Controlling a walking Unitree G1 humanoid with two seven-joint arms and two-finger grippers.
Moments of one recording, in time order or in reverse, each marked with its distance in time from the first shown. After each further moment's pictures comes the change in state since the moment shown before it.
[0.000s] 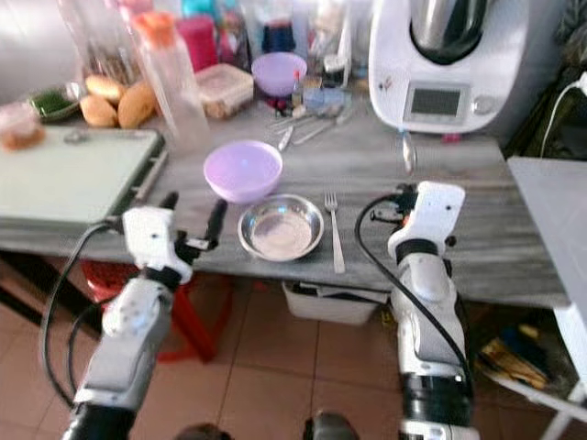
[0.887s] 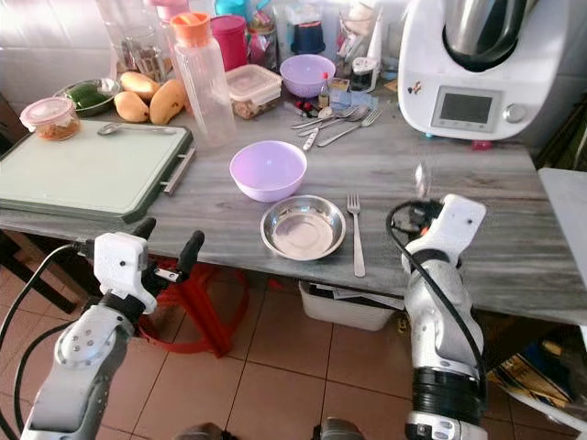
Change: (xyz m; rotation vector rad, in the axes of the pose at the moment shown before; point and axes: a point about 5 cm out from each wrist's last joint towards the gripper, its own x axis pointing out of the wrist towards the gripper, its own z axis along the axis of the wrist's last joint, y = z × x) left arm -0.037 0.026 -0.005 0.072 0.131 -0.065; right arm 0.002 -0.030 -0.023 0.200 0.208 -0.077
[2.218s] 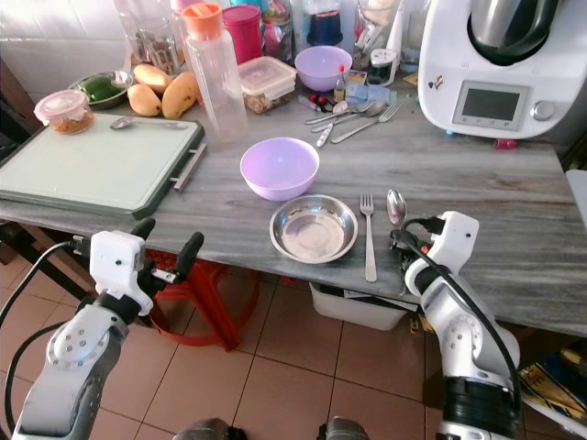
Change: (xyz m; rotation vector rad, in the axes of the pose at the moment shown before) left arm -0.001 0.000 0.007 0.003 0.014 -0.023; right arm -0.011 -0.019 -0.010 0.069 0.222 0.173
